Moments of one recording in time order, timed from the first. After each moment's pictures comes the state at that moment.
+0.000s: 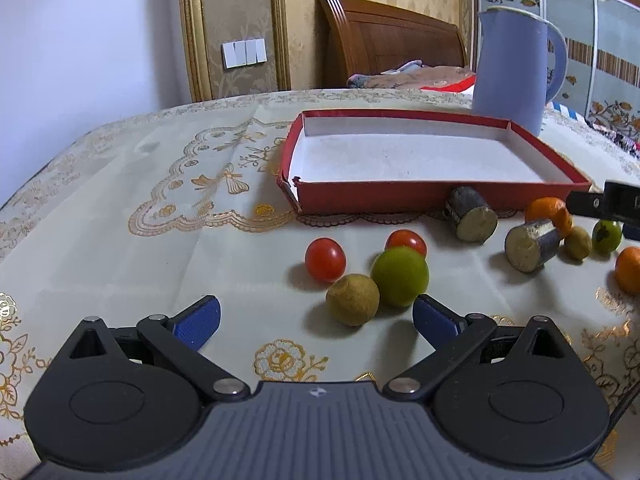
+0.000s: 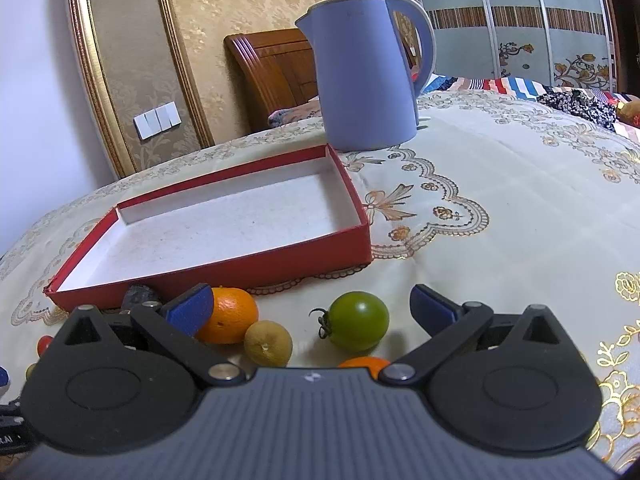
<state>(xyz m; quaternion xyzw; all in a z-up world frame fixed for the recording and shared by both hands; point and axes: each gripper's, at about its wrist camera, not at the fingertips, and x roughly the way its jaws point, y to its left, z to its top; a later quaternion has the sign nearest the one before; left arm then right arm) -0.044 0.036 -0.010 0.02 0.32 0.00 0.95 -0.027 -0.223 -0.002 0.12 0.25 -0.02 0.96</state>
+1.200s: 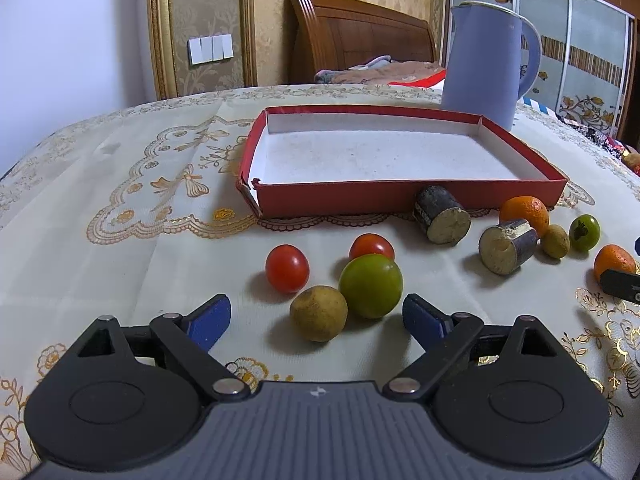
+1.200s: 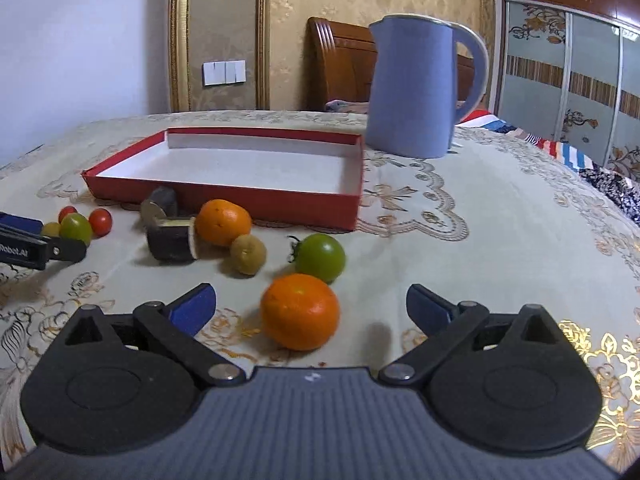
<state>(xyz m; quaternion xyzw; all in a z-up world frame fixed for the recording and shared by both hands) -0.031 0.030 -0.015 0.02 0.32 -0.05 0.94 -0.080 -0.241 -0.001 -0.03 0.27 0.07 0.96</state>
